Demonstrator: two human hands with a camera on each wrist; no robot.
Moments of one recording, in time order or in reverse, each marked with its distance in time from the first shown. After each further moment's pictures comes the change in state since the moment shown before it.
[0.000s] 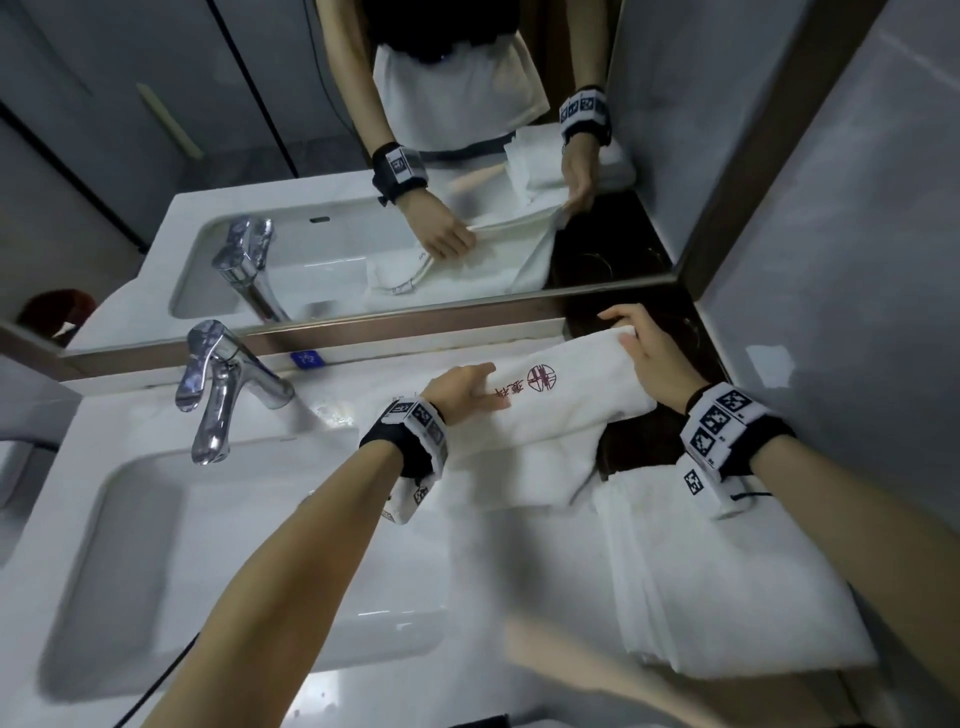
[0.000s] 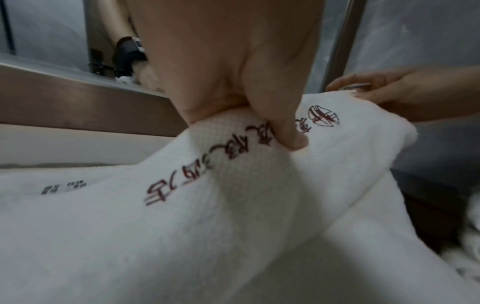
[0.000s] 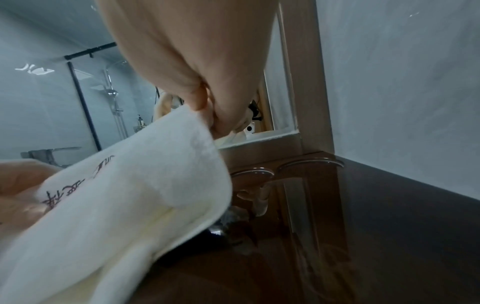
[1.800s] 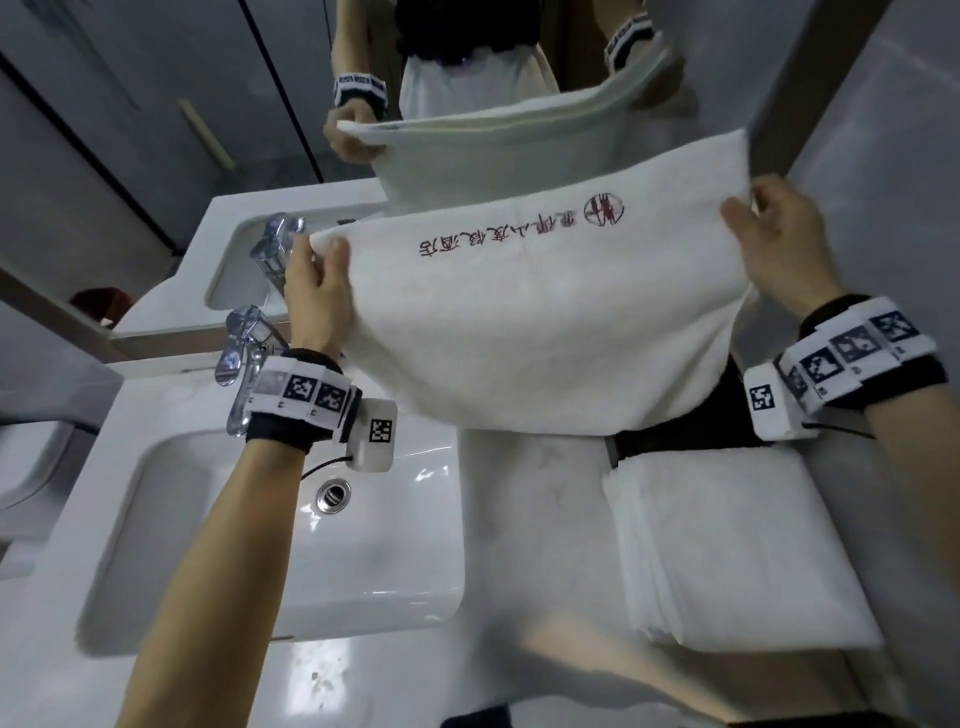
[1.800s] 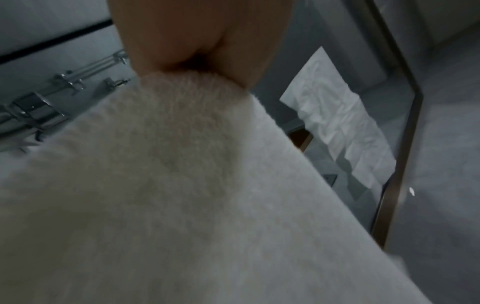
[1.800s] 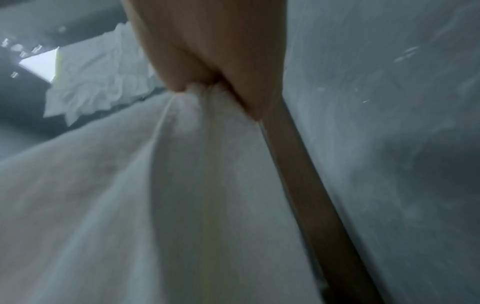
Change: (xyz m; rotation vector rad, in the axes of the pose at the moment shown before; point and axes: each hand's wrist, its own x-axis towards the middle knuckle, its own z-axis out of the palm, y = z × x) left_hand -0.093 -0.023 -0.124 -0.707 1.031 0.023; right_hand 0.003 -0.073 -0.099 -0.050 0.474 -0.095
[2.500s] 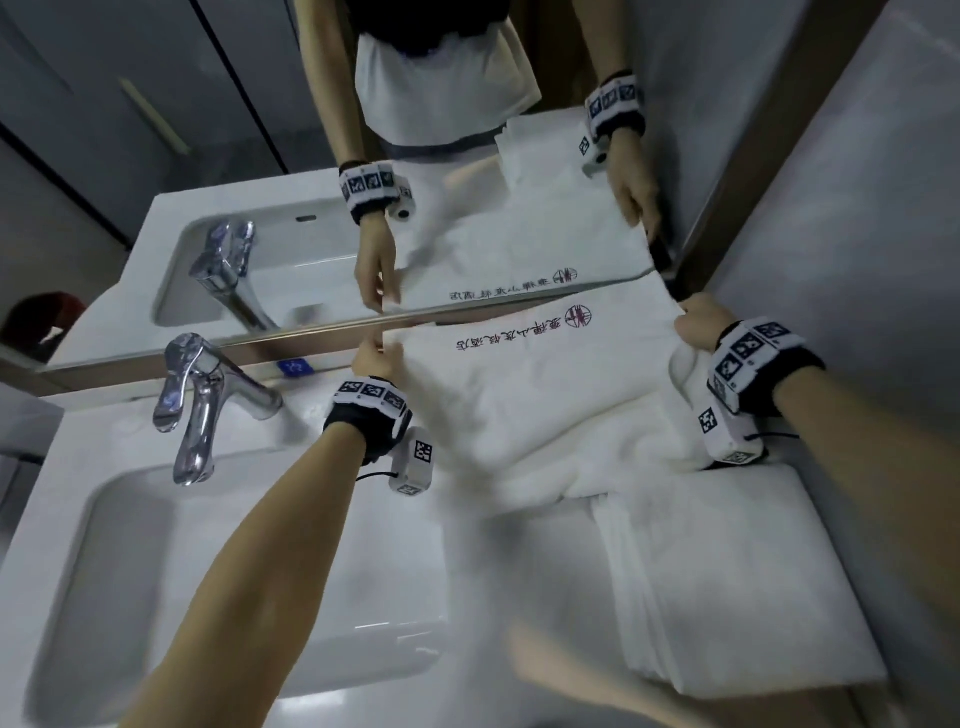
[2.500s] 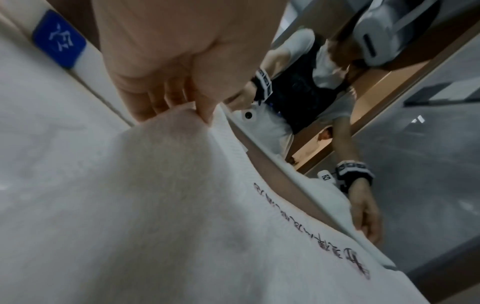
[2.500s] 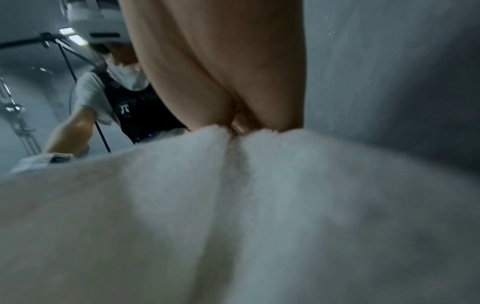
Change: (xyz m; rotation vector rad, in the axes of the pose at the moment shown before) left_hand 0.002 -0.106 0.099 0.453 -0.253 -0.532; right_hand 0.020 0.098 0.066 -0.383 -0.466 0.613
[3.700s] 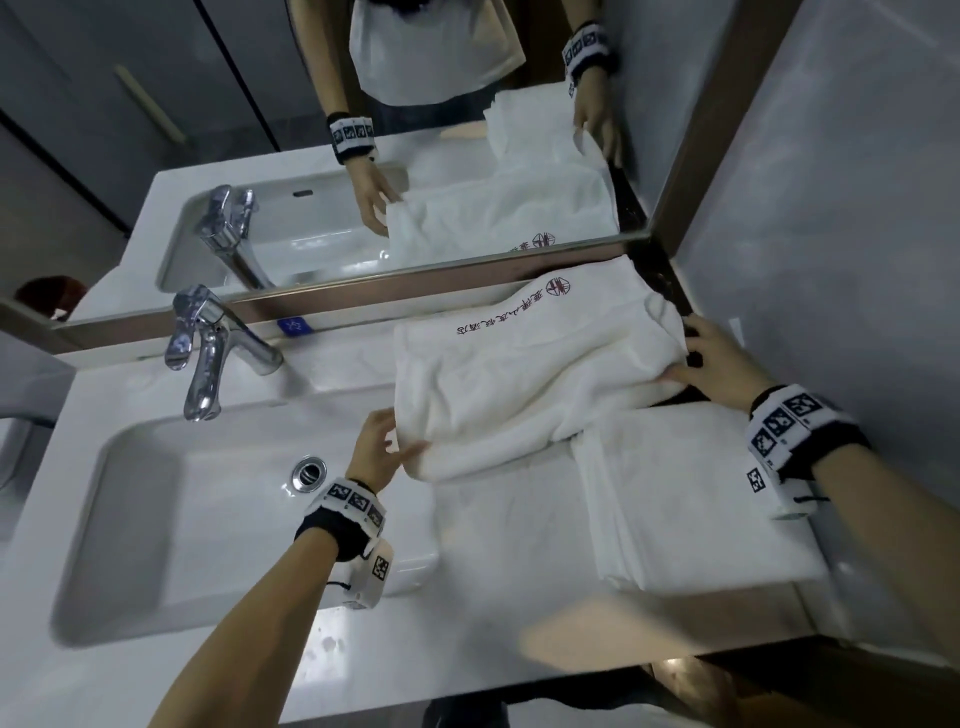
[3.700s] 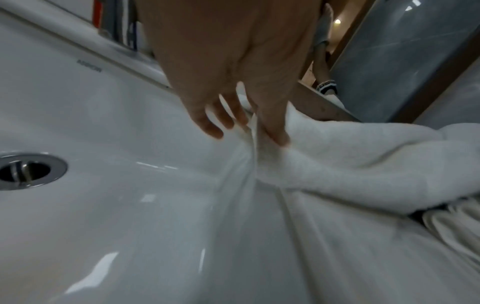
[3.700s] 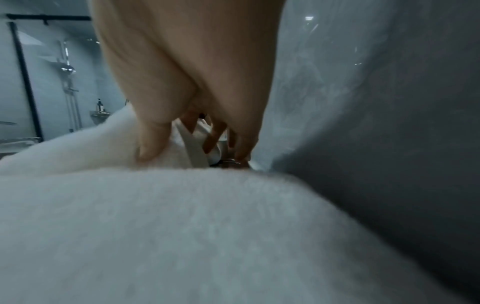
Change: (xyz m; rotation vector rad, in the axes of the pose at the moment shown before) left_hand -0.117 -0.138 0.006 -0.006 -0.287 0.291; right_hand -0.093 0.102 0.018 -0.044 -0.012 -0.484
